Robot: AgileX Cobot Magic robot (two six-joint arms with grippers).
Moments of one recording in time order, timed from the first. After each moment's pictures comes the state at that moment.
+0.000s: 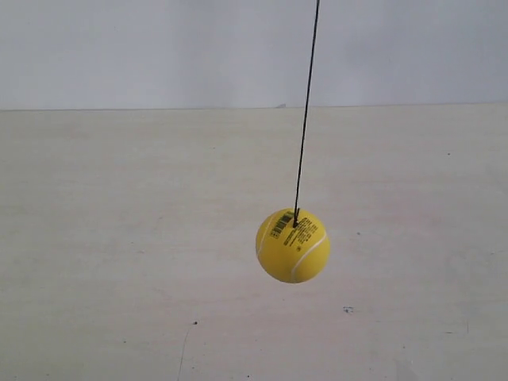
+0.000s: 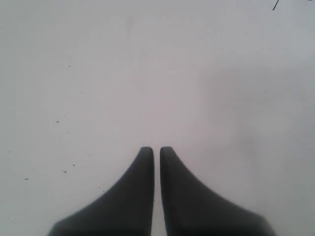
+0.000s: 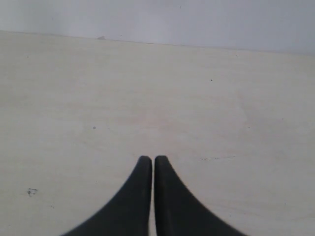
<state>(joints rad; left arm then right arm) -0.34 0.00 -0.40 1.35 -0.02 -1.18 0.17 0.00 0.00 -0.07 0.36 0.05</state>
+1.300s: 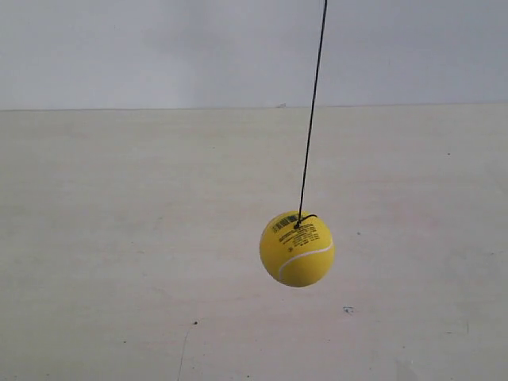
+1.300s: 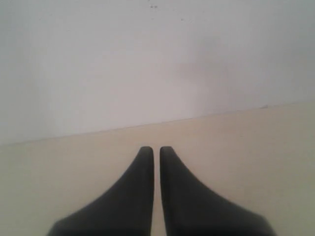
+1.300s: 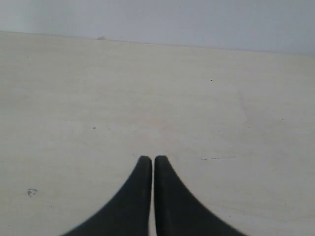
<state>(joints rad) -0.07 0.00 0.00 0.15 0.10 -0.07 0.17 0.00 0.00 -0.07 0.36 0.05</state>
